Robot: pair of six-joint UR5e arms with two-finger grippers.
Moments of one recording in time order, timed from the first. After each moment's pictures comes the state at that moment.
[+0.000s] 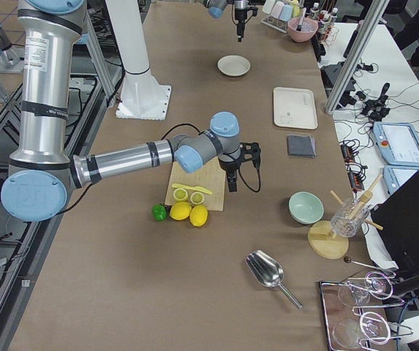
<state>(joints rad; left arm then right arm) -0.98 -1.69 -1.57 -2.35 -2.31 -0.85 1.13 -1.70 1.91 -1.19 2.21 0.64</state>
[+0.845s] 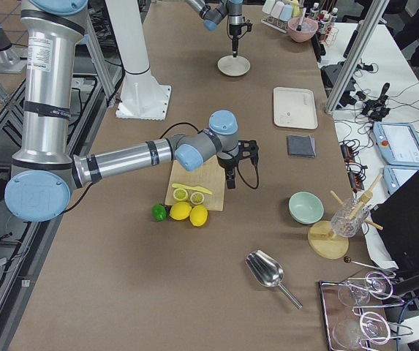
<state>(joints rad) -0.86 -1.70 -1.51 -2.50 -2.24 -1.02 1.11 -1.70 1.92 -1.18 2.21 0.65</state>
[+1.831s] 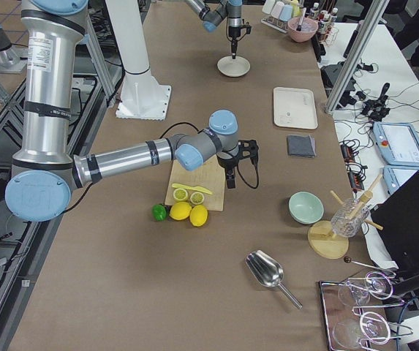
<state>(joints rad) -0.85 -1.71 -1.49 -2.50 -2.24 -1.02 1.11 -1.70 1.92 -1.18 2.21 0.65</state>
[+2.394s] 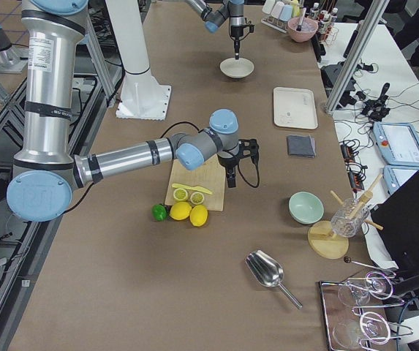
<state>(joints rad) -0.84 -1.79 -1.53 -2.50 -2.24 -1.21 1.11 -1.69 1.92 -1.18 2.21 0.65</state>
